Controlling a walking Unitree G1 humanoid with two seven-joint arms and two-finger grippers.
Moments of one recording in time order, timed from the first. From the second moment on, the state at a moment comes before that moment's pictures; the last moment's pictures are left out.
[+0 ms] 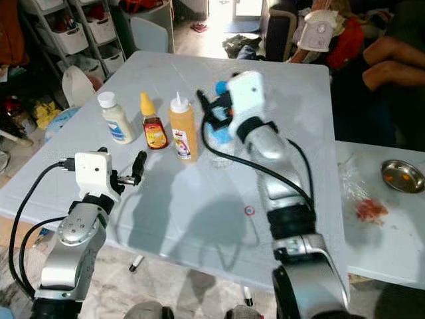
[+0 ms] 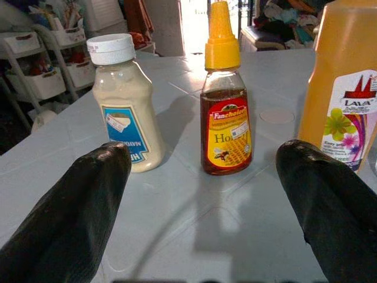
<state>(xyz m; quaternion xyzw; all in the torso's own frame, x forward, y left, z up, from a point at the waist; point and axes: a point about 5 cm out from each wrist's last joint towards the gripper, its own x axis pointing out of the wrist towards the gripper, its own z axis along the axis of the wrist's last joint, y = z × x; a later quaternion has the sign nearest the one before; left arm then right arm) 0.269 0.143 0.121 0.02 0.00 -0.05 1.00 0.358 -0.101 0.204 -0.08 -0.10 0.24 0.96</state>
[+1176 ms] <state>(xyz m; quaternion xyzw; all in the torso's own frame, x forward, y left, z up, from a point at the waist) 0.271 0.141 0.122 0.02 0.00 -0.06 1.00 0.356 -0.097 0.202 -0.13 -0.11 0.24 0.96</state>
